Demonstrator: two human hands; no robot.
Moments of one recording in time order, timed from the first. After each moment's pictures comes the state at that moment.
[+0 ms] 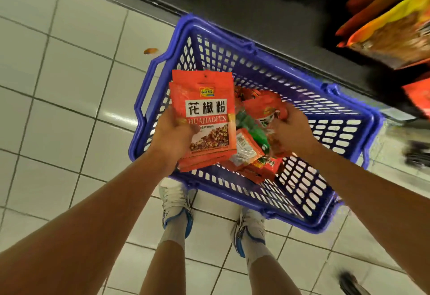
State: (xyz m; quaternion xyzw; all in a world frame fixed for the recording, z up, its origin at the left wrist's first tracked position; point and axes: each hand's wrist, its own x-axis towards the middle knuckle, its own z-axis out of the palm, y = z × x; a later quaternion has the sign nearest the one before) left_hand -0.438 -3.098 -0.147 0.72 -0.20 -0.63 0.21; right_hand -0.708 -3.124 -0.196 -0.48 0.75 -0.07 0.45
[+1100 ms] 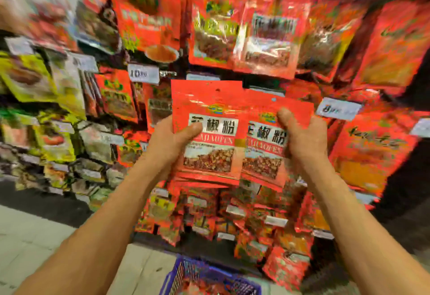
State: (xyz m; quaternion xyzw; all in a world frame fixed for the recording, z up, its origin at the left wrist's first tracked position) left_hand -0.462 -3.208 0.715 0.40 -0.54 -0.49 0.55; right_hand -0.718 -3.186 0.751 -0.49 0.52 -0.66 0.24
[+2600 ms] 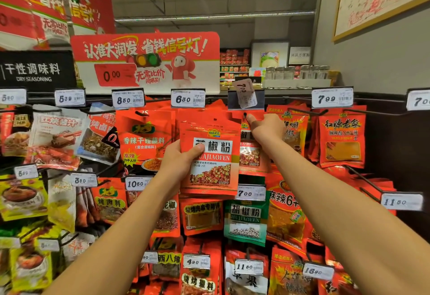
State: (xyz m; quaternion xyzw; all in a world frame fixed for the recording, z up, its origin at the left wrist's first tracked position) left_hand -0.488 -3.306 0.852 0.34 -0.57 -0.46 0.58; right_hand -0.722 -3.346 0.915 -0.46 0.71 -0.54 0.05
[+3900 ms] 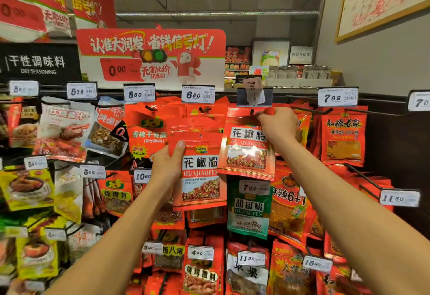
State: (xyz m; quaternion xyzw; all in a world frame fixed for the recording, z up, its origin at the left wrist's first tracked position) left_hand -0.453 -3.304 0.827 0.41 -0.53 -0.38 0.64; right_hand -0.715 -3.310 0.920 -0.49 0.63 -0.61 0.00
